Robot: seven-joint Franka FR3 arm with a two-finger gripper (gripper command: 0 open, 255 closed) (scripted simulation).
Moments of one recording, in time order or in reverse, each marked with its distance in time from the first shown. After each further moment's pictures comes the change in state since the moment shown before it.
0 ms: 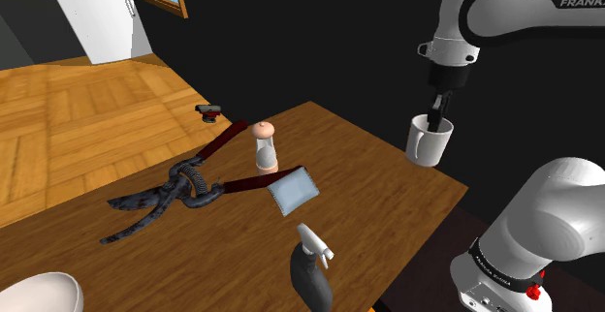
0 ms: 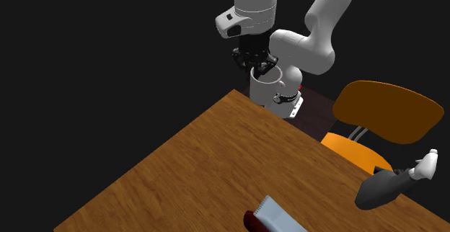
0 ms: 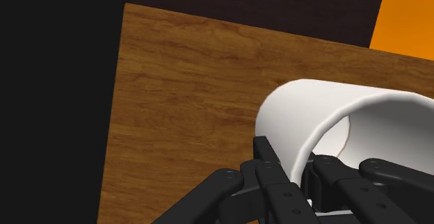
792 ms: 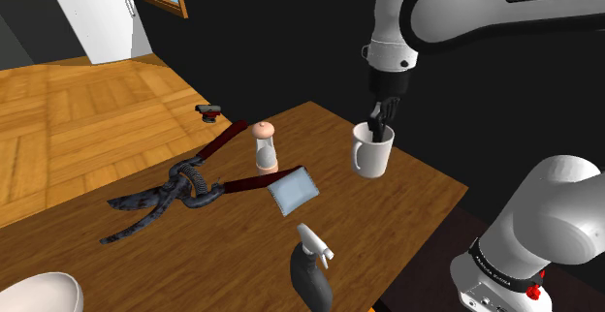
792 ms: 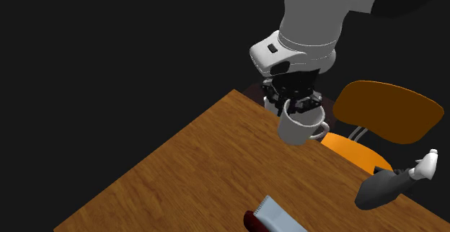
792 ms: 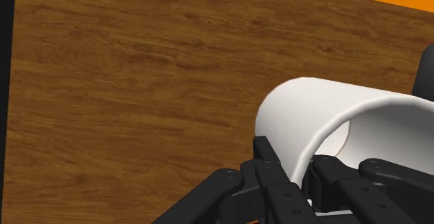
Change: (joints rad) arm 0.104 0.226 0.245 0.159 0.181 0.114 0.259
